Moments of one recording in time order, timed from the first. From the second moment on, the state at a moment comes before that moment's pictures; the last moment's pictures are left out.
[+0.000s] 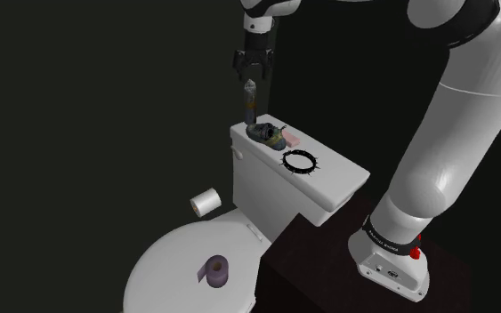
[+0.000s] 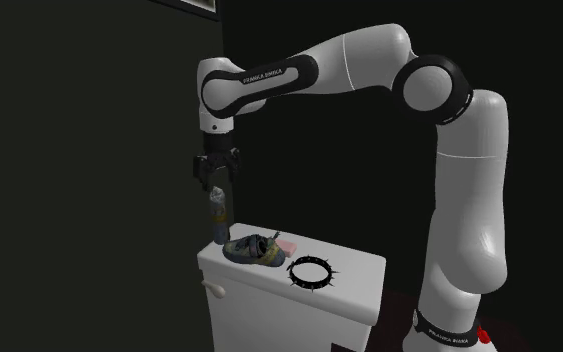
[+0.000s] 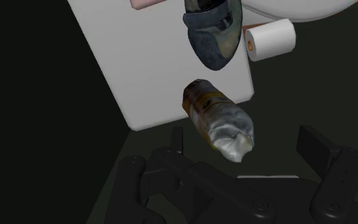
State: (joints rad) arm -0.15 0.12 -0.01 -1.69 0.00 1.86 0.28
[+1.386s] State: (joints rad) arm -0.15 0.18 -0.02 -1.73 0.00 1.95 0.30
